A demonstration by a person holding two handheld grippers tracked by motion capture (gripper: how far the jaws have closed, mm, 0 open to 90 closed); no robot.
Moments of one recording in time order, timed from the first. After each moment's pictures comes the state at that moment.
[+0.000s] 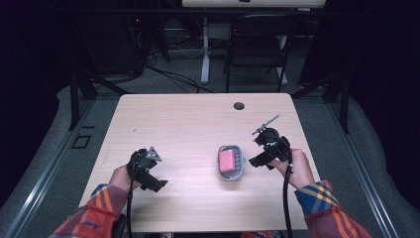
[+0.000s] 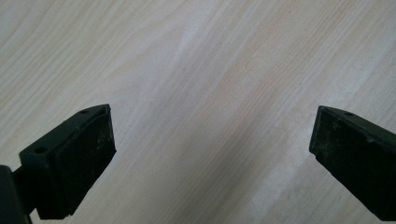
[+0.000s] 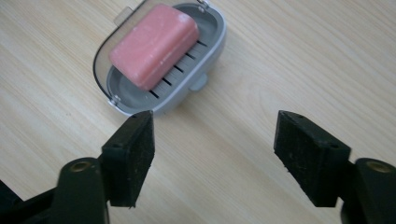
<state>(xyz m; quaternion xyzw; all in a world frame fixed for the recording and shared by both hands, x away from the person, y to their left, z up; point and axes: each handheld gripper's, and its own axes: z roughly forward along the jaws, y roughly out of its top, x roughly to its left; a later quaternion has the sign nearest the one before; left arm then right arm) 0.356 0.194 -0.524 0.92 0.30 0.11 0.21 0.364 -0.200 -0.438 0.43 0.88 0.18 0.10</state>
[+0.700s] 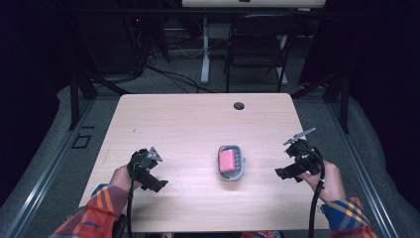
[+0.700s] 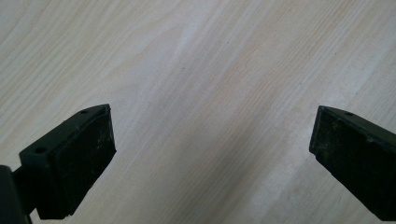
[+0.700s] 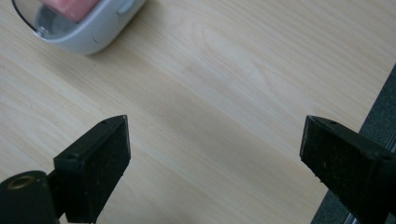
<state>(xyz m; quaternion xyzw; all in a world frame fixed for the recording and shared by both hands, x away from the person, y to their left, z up) 0.356 0.193 -0.525 0.92 0.31 0.11 0.21 0.330 -0.275 -0.449 0.47 0.86 0.18 0.13</state>
